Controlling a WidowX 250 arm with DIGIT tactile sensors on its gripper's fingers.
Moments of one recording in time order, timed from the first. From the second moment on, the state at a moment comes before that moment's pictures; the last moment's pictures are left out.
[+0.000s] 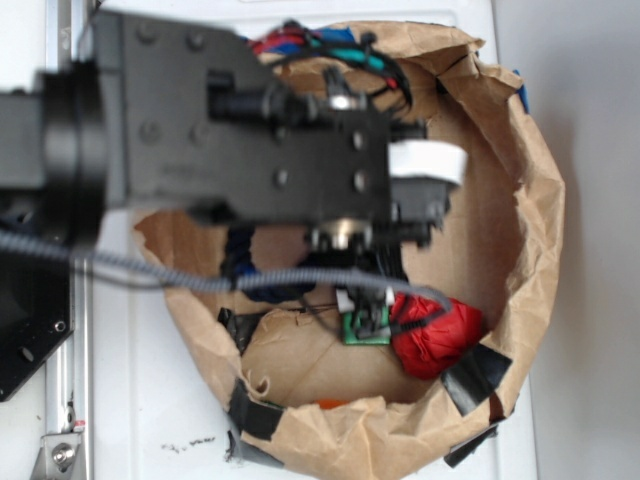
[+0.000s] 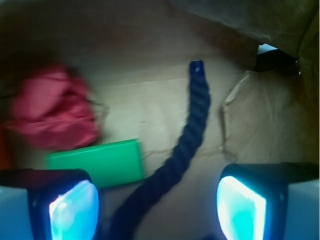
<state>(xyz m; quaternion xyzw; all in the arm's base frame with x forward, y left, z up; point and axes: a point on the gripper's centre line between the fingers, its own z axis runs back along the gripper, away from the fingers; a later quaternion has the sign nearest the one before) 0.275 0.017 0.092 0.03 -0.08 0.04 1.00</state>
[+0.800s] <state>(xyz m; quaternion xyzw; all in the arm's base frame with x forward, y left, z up) 0.329 0.050 0.052 0.02 -0.05 0.06 1.00</state>
